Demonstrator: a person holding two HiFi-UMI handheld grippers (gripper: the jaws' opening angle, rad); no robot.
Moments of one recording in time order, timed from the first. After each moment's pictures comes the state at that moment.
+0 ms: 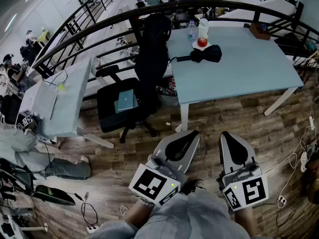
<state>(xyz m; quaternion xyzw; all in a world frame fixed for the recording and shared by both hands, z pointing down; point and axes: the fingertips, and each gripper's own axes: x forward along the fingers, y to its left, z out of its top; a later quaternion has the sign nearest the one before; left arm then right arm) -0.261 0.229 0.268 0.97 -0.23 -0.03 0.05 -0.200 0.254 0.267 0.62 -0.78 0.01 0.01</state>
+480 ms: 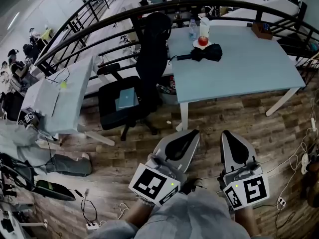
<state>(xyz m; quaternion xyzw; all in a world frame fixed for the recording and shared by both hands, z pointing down) -0.244 0.236 0.267 0.97 -0.24 -0.02 0.05 -0.179 0.259 0.269 0.62 -0.78 0.02 0.00</state>
